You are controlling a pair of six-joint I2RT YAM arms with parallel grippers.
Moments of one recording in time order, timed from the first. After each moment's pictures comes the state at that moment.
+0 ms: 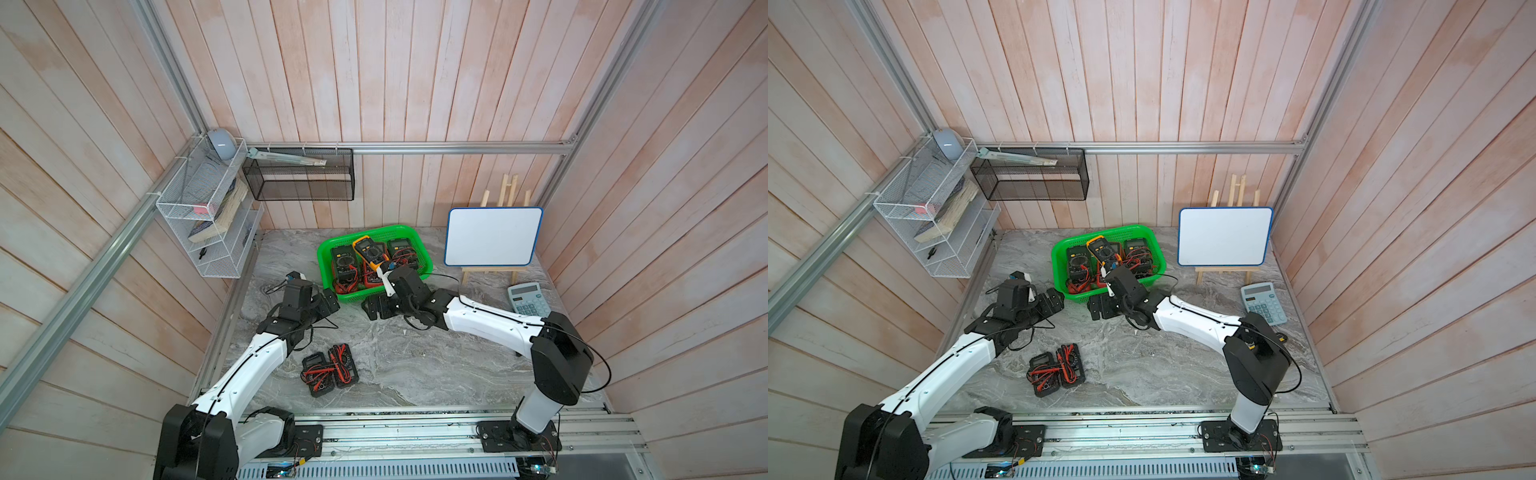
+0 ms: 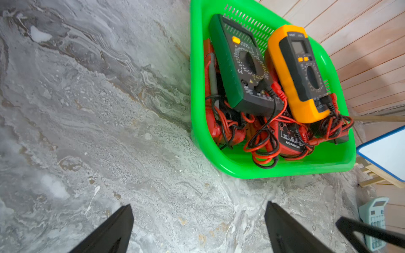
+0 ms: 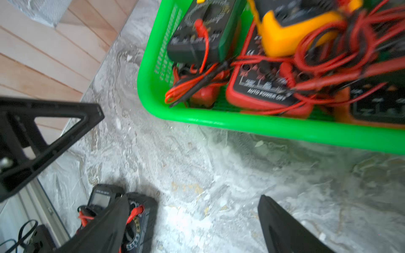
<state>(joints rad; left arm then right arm) -0.24 1.14 0.71 -0.30 0.01 -0.65 0.92 1.72 1.23 -0.24 -0.03 0.50</state>
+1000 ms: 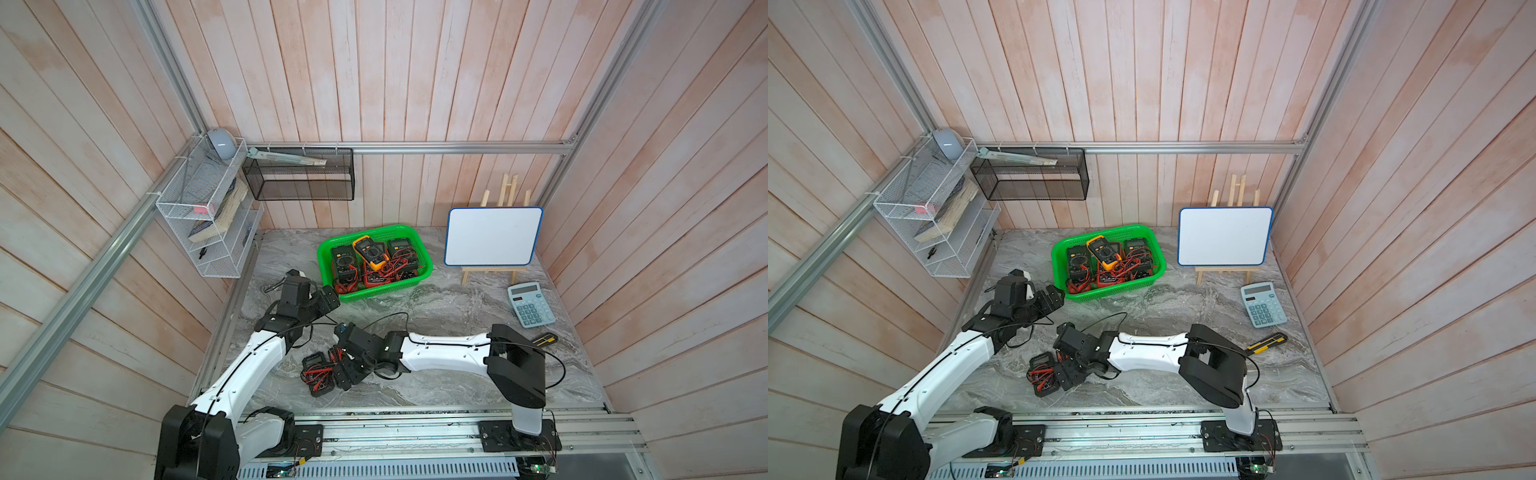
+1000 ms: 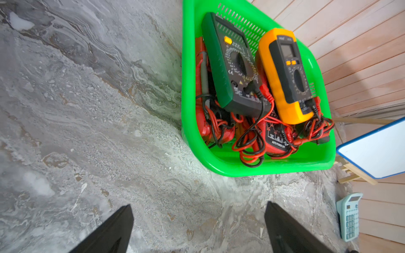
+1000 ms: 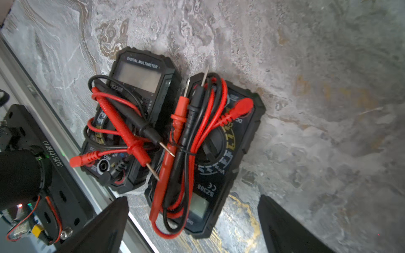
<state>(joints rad) -0.22 1.16 0.76 -0.32 0.06 -0.67 1.27 1.94 1.35 -0.43 -0.01 0.53</state>
